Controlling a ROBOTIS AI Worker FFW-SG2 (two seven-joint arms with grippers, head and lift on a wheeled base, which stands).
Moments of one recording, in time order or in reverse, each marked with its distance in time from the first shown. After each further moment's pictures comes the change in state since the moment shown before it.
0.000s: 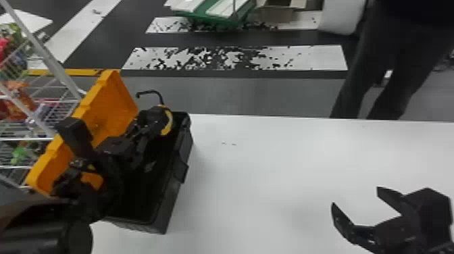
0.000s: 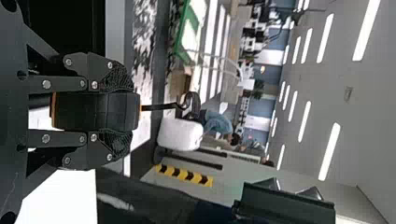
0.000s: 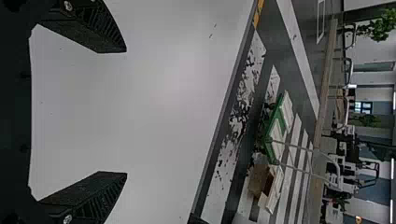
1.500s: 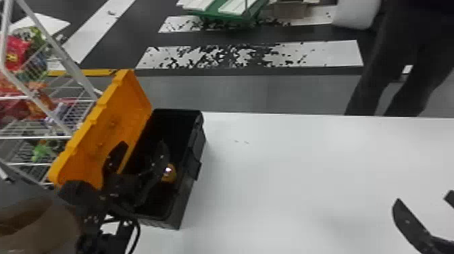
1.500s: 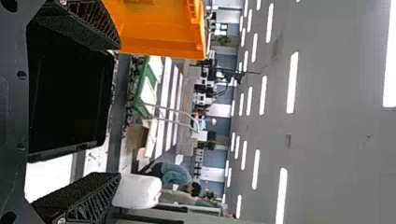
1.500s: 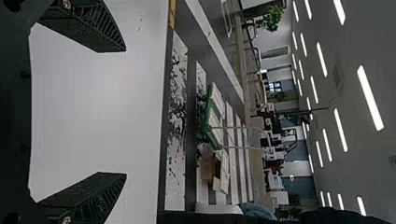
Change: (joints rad) left arm 0.217 -0.047 -0.081 0.138 0.005 -0.602 0.218; right arm 0.114 0.159 -0.291 0.118 -0.267 -0.439 0.245
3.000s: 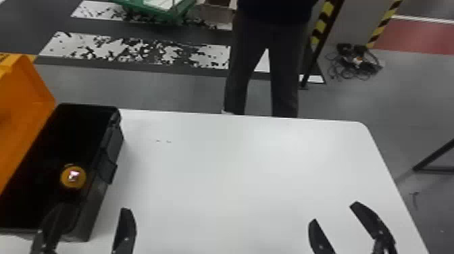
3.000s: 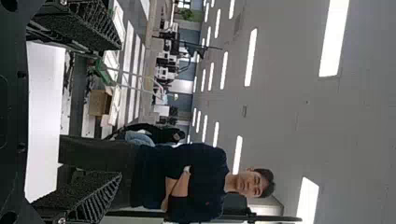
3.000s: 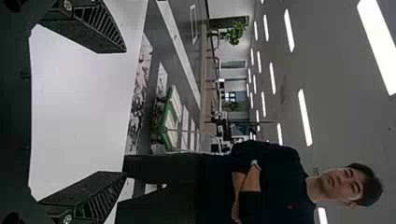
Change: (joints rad) left arm 0.225 0.005 -0.362 0.127 -0.238 -0.608 0.239; right arm 0.103 0.000 0.000 0.232 -0.050 -0.578 0.093
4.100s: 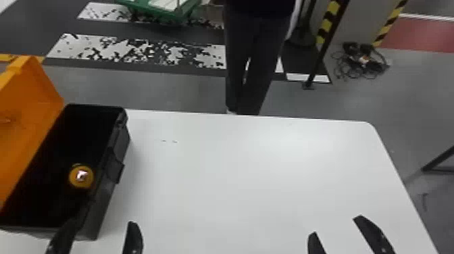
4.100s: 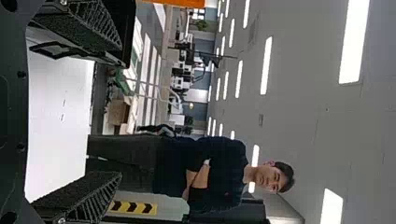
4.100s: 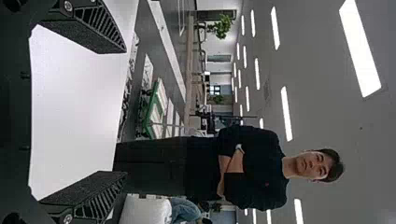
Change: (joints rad) left arm 0.029 0.001 -0.013 0.042 -0.024 -0.001 0.068; right arm 0.002 0.000 0.074 0.141 0.026 -0.227 -0.083
